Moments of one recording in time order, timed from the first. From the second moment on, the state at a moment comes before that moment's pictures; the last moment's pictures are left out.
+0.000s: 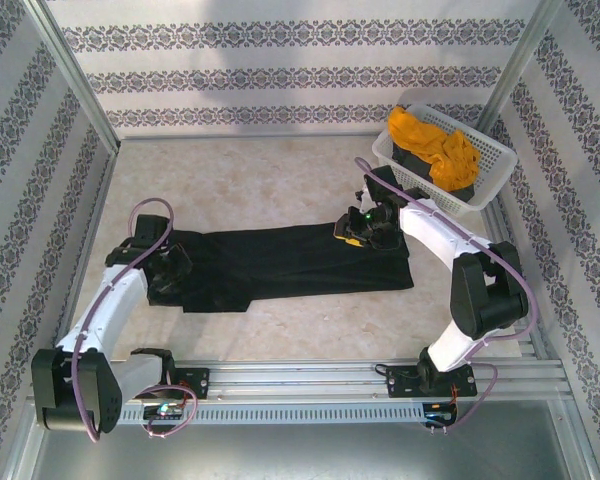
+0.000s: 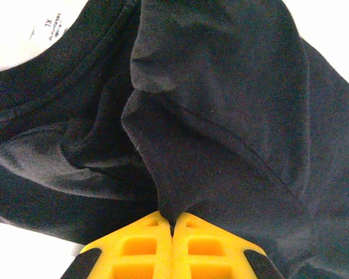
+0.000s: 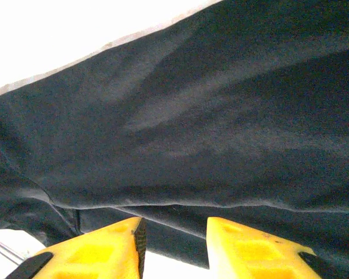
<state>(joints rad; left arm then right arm) 0.01 1.12 0.75 -0.78 0.08 -0.69 0.31 1.65 1.18 -0.71 -0.45 0.60</state>
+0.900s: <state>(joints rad) 0.05 1.47 1.05 -0.88 0.02 -0.56 0.28 1.63 1.12 -0.72 -0.43 0.60</state>
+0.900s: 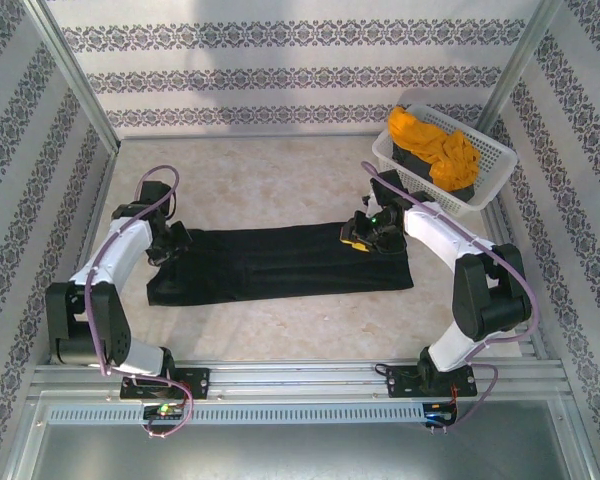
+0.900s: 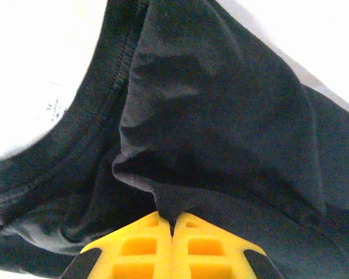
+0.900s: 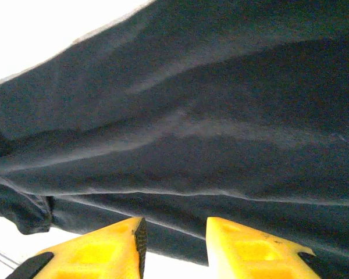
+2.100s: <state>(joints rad) -0.09 1.56 0.94 -0.70 0.00 -0.90 0.15 1.82 1.19 -0.73 -0.21 0.52</state>
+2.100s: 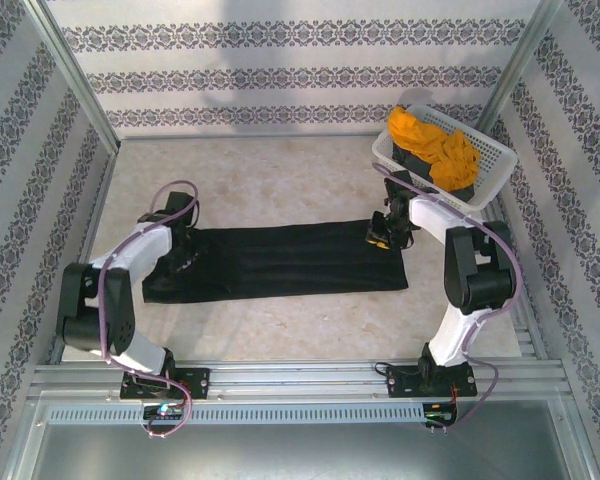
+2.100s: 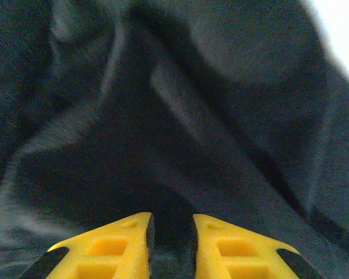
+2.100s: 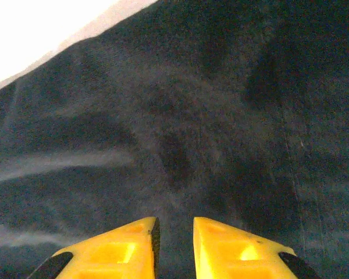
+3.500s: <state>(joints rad) -0.30 2.53 2.16 -0.39 0.18 -0.88 0.67 1.57 0.88 -0.77 -0.31 1.07</state>
